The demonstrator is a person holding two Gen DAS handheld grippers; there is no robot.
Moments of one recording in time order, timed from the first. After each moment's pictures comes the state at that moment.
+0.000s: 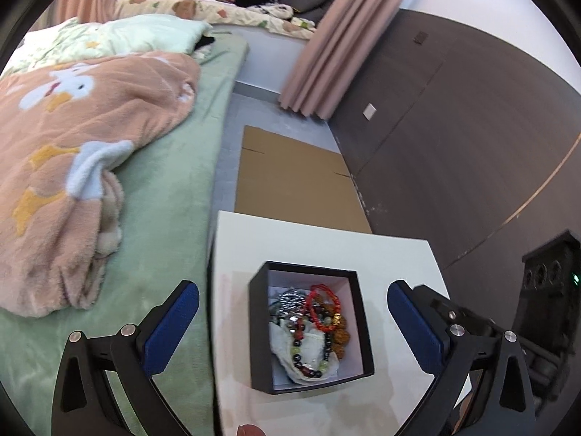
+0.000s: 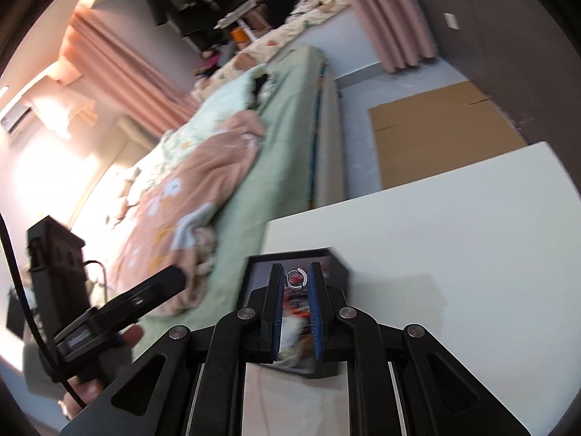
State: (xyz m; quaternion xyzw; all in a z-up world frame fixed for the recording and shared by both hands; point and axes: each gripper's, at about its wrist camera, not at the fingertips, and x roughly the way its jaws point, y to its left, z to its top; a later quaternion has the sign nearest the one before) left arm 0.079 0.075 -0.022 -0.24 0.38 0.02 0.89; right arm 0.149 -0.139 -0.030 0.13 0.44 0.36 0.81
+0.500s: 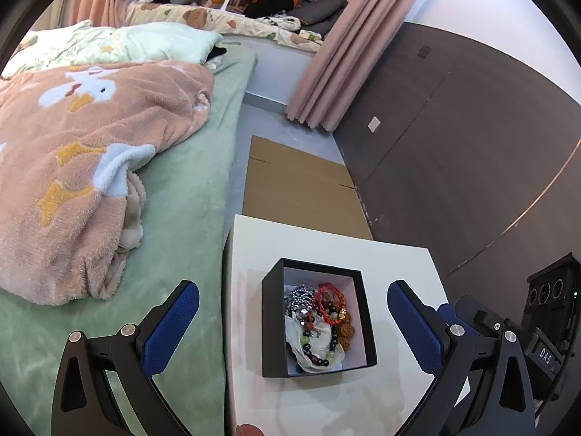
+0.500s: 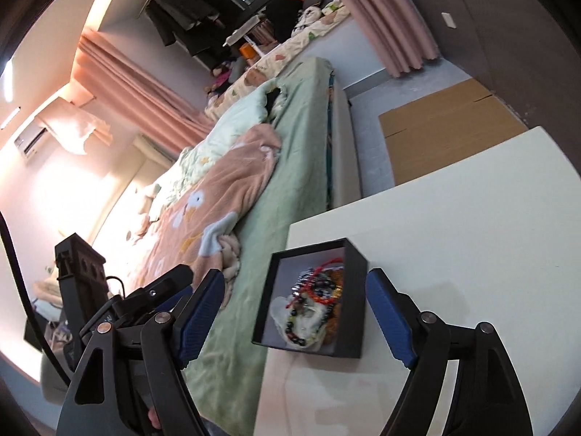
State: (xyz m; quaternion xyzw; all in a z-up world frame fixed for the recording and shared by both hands) left arm 0.053 0.078 -0.014 -0.24 0.36 0.03 0.90; right arm 0.128 -0.174 -0.025 0.17 0.43 0.34 0.82
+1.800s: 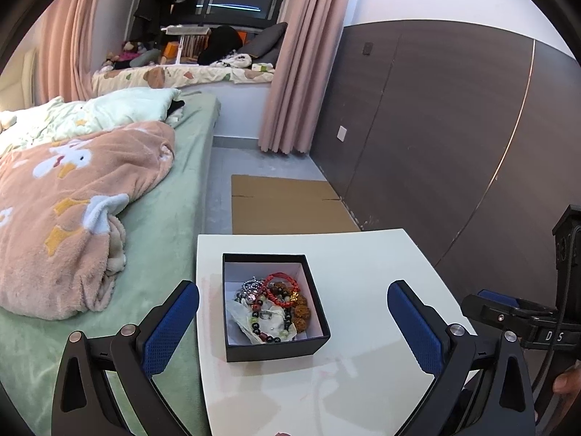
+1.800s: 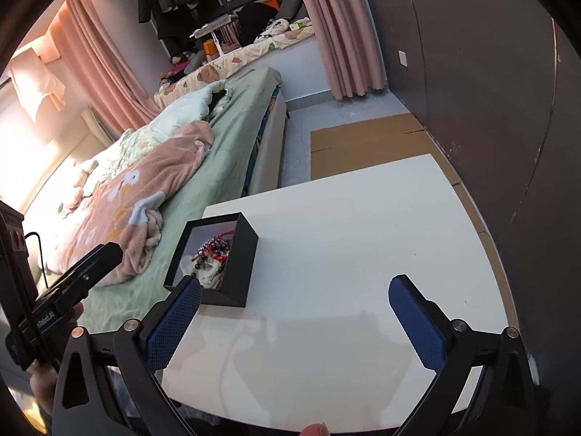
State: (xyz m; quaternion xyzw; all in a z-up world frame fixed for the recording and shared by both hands) left arm 0.017 -0.008 0.006 -0.12 0.31 0.01 0.94; right arm 0.083 -0.254 0.000 0.05 0.42 0.24 0.87
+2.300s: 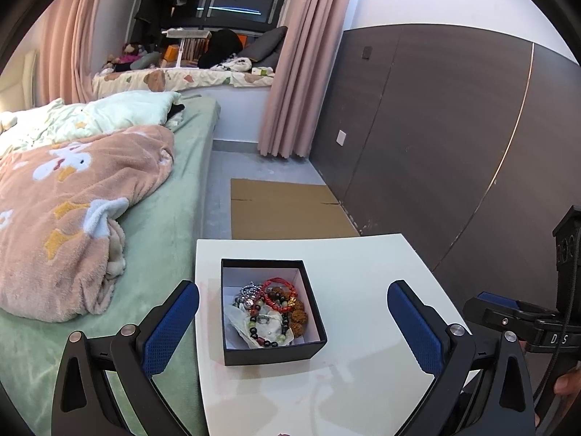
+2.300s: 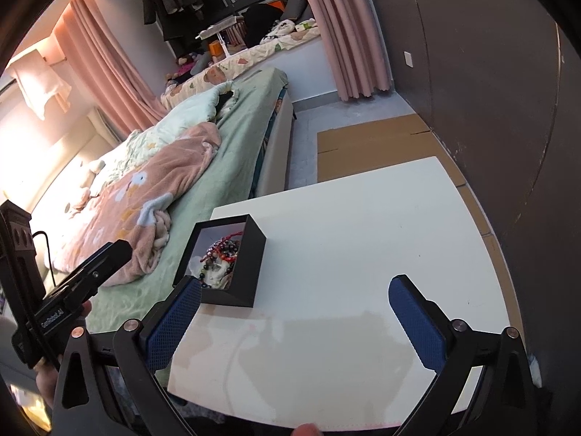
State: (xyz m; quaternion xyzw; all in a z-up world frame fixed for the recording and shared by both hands) left arm 0.016 -0.006 0.009 -0.13 0.30 0.01 0.95; right arm 0.081 -0.252 0.007 0.05 0.42 0.25 0.87
